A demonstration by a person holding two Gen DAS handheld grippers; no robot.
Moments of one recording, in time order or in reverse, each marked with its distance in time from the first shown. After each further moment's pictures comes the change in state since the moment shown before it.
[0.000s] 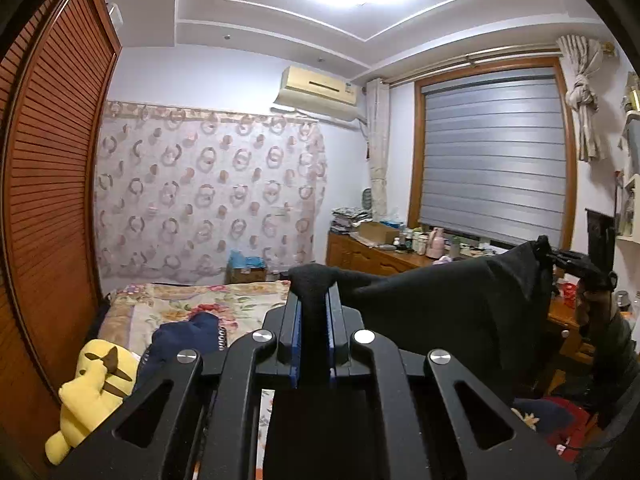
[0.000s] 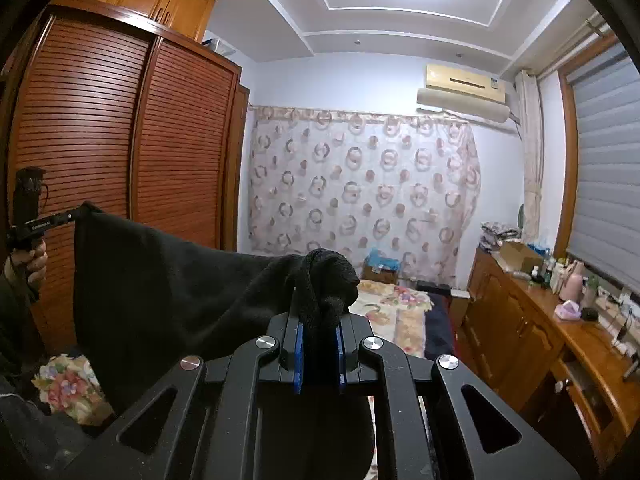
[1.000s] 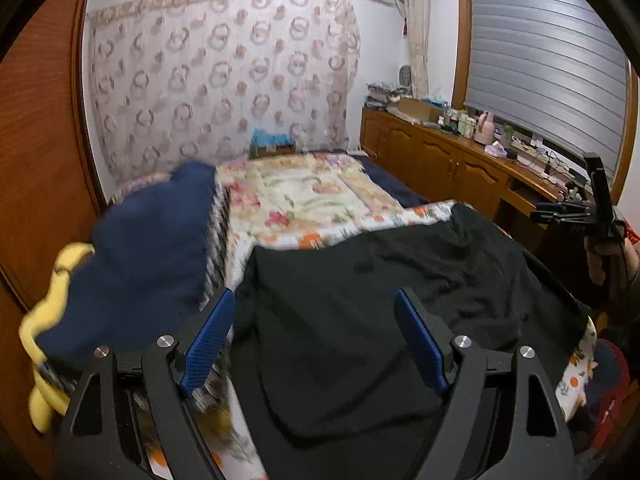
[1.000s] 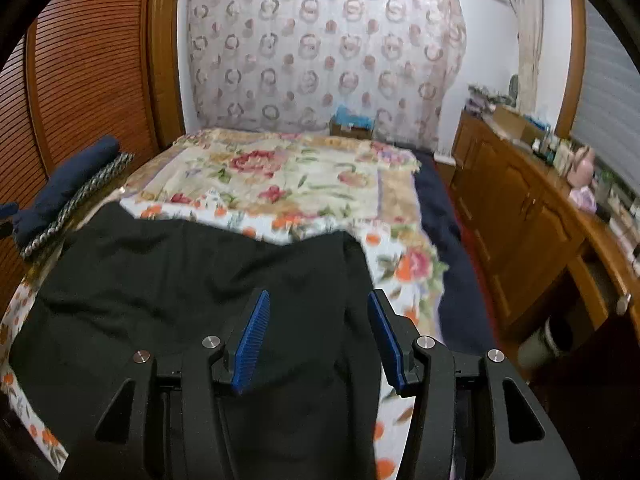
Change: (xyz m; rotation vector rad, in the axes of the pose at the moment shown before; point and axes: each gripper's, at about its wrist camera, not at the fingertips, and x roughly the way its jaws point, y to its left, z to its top) left arm 0.190 0.010 -0.146 -0.011 0.454 0.101; right arm 0.313 -0.043 -0.102 0.125 0.512 -0.092
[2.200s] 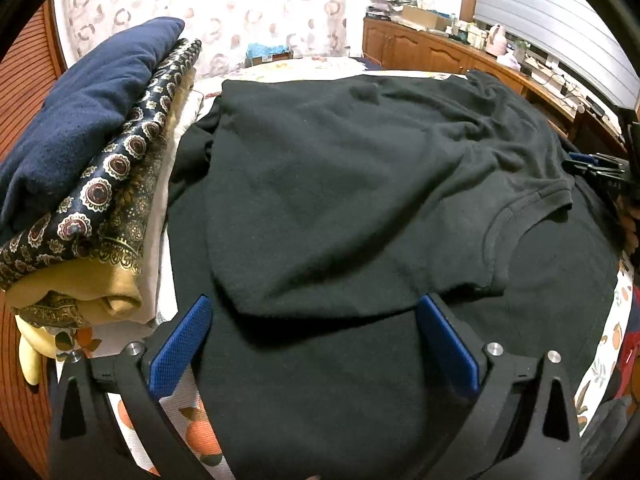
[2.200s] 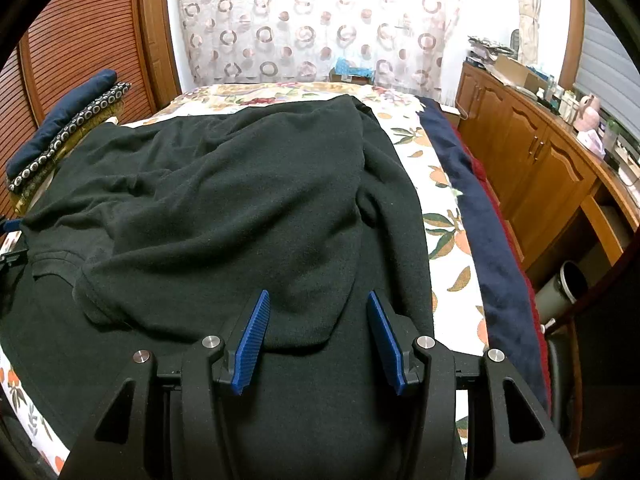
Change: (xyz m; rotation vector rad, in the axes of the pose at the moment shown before) left arm 0.060 -0.021 -0.086 0.047 0.303 0.050; right arm 0.011 -0.019 -0.030 0.032 0.130 0.012
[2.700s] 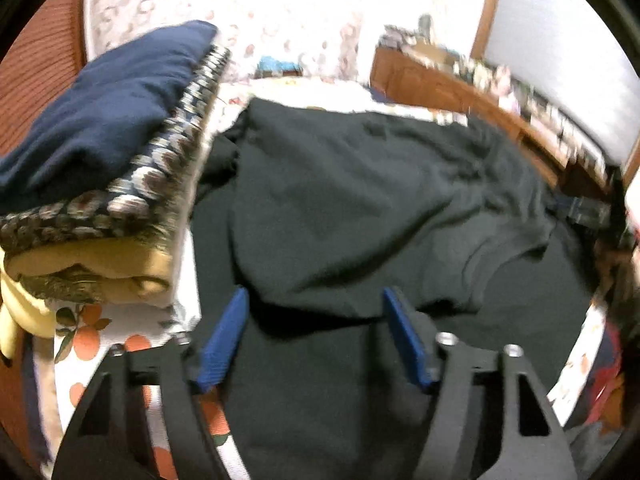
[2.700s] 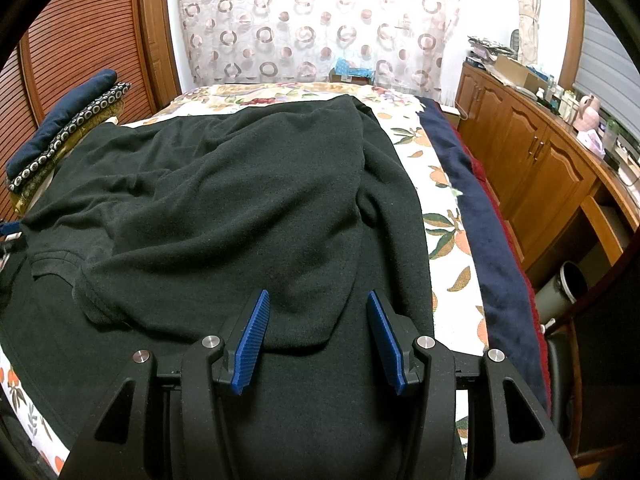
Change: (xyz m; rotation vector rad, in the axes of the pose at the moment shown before) left arm -0.029 0.025 -0.006 -0.150 -0.101 -0.072; right arm -0.002 0.004 -0.006 -0.001 0.000 -0.001
